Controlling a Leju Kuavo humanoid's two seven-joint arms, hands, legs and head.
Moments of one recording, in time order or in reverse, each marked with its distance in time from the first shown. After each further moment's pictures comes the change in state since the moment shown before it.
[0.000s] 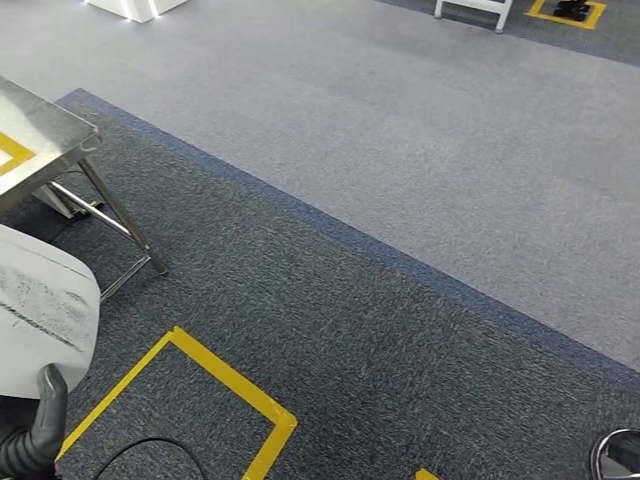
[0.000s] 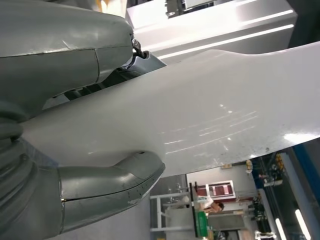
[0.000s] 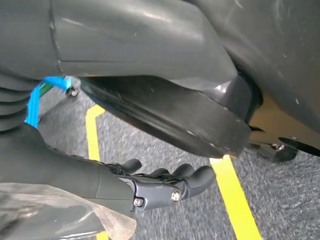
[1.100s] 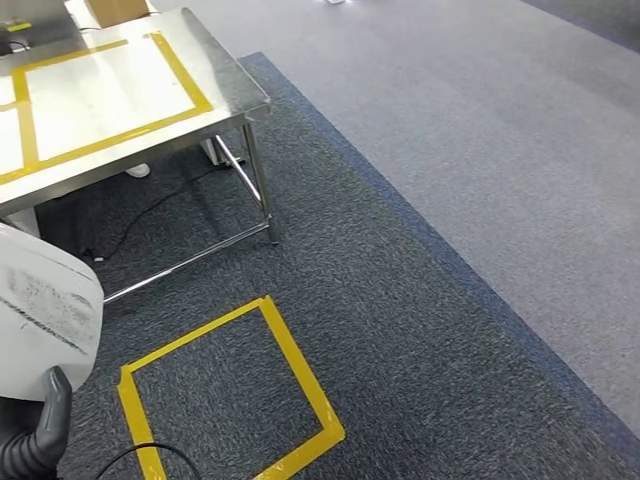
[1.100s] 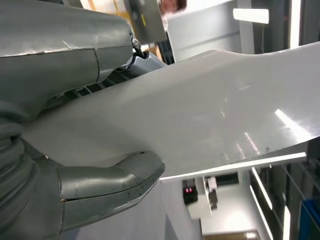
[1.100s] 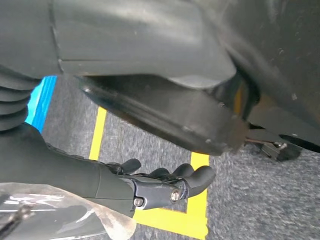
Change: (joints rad) left arm 0.004 0.008 -0.003 0.000 -0.035 0.017 0.002; right arm 0.005 0.004 0.000 -0.001 -0.032 0.001 0.008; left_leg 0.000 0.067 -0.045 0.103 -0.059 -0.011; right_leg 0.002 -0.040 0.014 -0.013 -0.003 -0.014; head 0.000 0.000
